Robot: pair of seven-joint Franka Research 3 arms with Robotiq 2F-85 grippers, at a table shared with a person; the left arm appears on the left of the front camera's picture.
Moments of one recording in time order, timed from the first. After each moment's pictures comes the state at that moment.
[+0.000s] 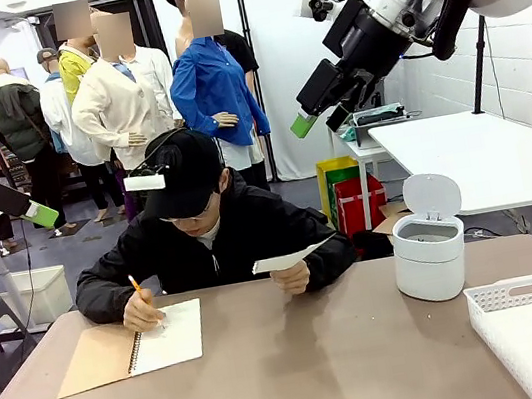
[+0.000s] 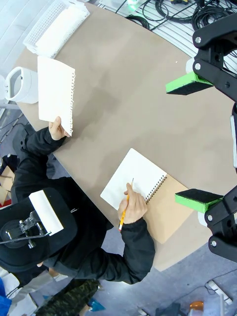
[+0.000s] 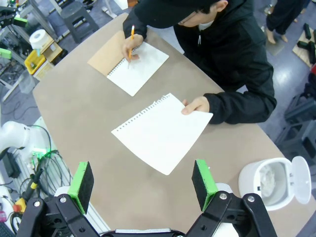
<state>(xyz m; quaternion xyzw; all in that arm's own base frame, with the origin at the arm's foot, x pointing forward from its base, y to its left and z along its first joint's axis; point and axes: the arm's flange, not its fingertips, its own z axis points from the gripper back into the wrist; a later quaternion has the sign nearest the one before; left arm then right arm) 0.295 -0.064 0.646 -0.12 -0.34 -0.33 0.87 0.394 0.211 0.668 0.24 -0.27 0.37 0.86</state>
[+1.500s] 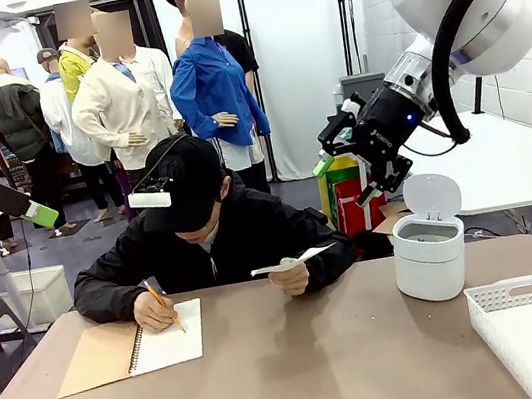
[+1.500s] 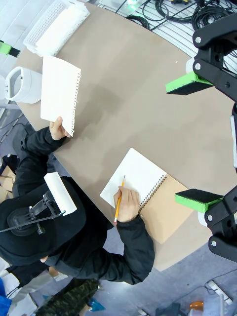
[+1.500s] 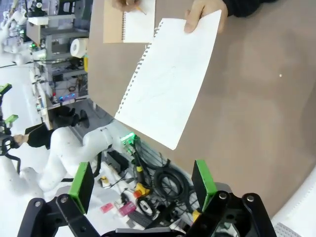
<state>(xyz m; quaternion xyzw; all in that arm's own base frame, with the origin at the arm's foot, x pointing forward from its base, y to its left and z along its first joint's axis) 0.295 -0.063 0.646 -0.12 -0.34 -0.33 0.87 0.483 0.171 0.551 0.40 0.05 0.08 0.91</state>
